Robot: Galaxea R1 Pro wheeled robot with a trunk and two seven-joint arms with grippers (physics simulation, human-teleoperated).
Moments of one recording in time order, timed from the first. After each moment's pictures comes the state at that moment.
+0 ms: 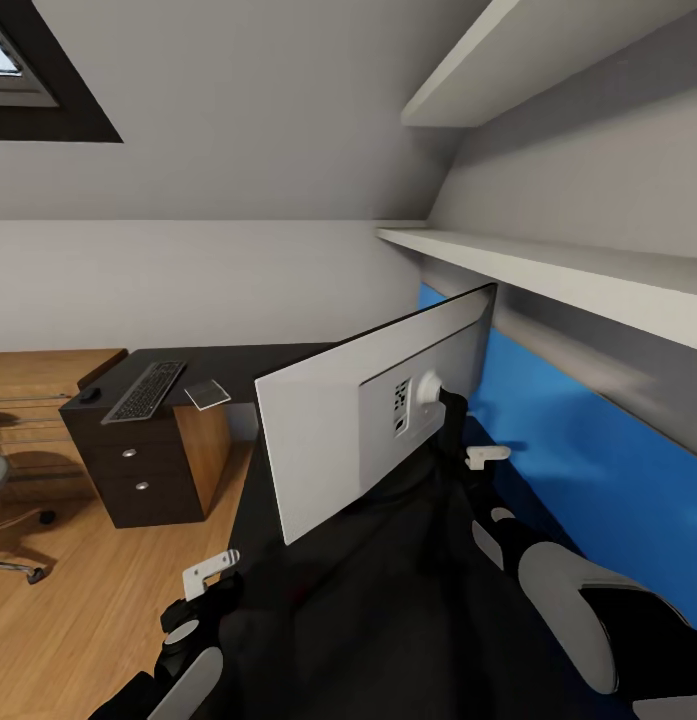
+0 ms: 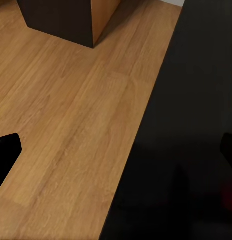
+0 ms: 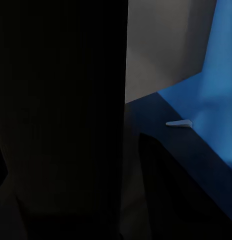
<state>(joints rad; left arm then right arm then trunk) -0.27 0.22 -0.59 -1.33 0.87 0.16 0.94 -0.97 -0.03 -0.02 -0.08 0.05 -0.59 -0.01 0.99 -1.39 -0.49</state>
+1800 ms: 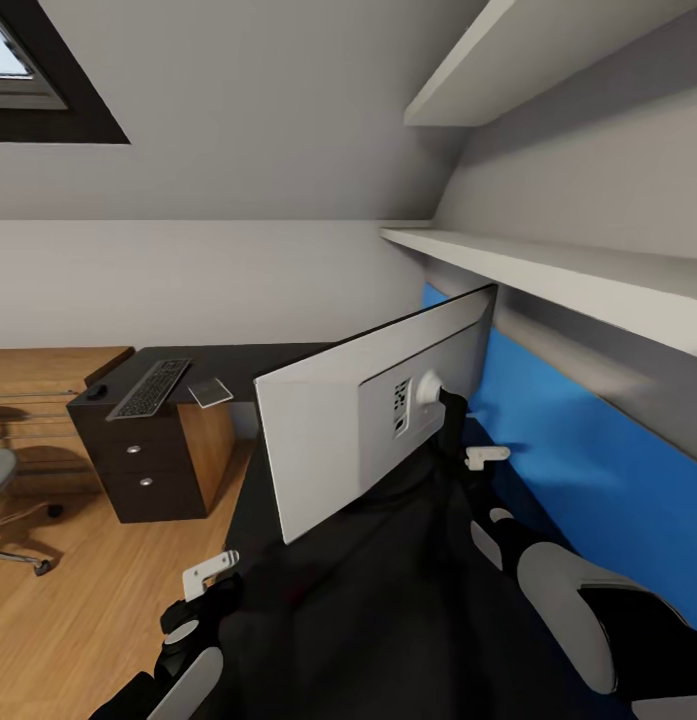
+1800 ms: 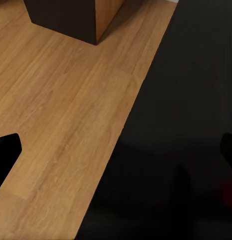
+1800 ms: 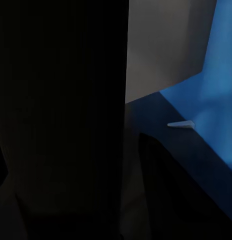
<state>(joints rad) -0.27 0.22 -0.59 -1.33 0.88 0.16 0.94 -0.97 -0.02 -0.01 -0.08 0.04 -0.59 -0.02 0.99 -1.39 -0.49</state>
